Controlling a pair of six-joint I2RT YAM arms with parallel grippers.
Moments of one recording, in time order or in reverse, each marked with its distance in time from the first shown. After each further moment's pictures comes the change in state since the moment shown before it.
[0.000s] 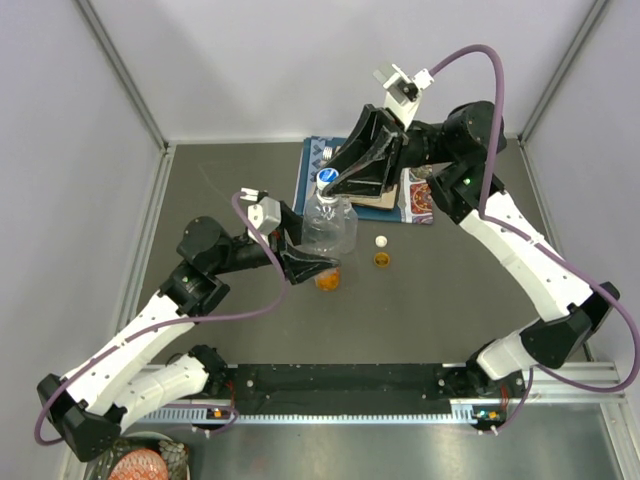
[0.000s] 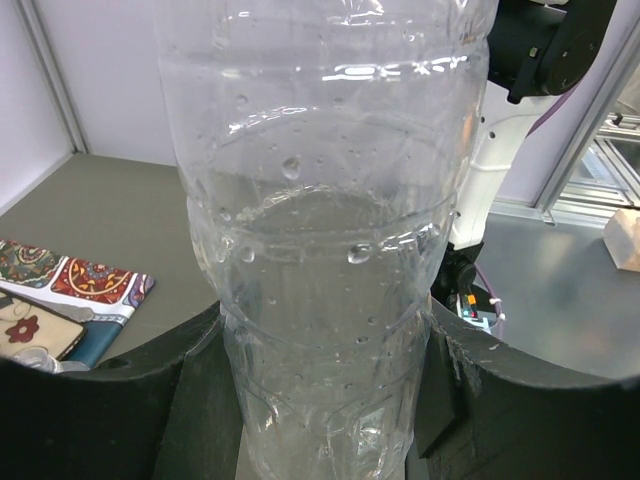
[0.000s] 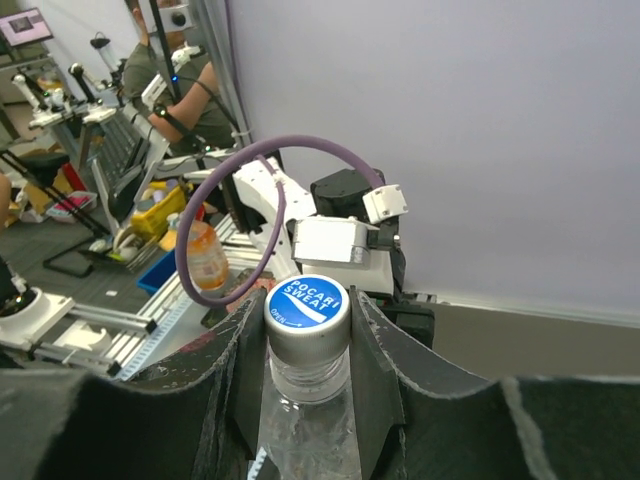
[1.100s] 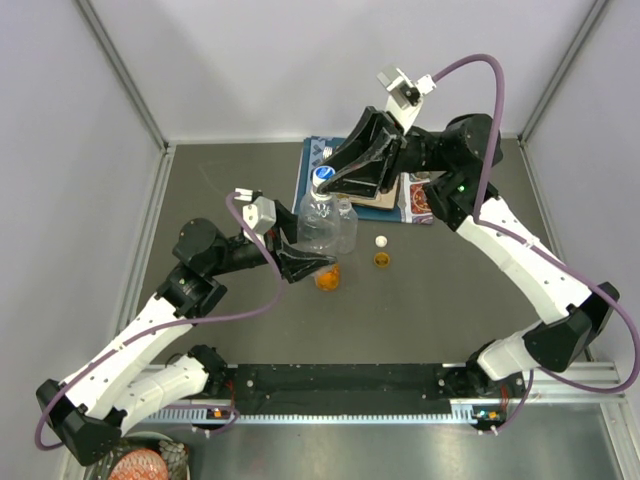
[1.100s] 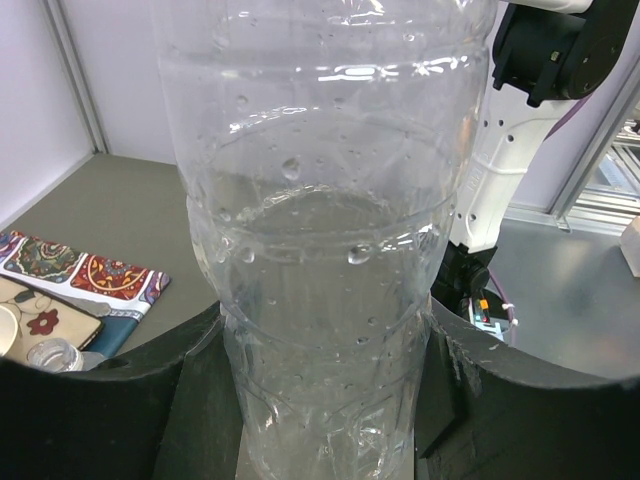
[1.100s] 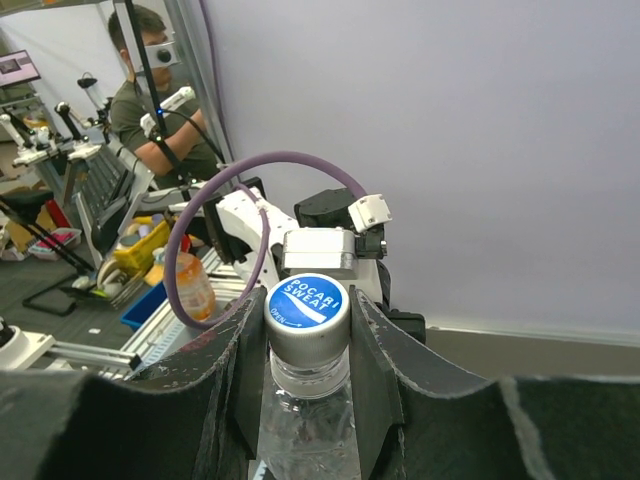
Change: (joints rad) left arm 0.022 -0.021 -0.011 0.001 -0.015 0.003; right arm 0.015 -0.029 -0.098 0.133 0.114 0.043
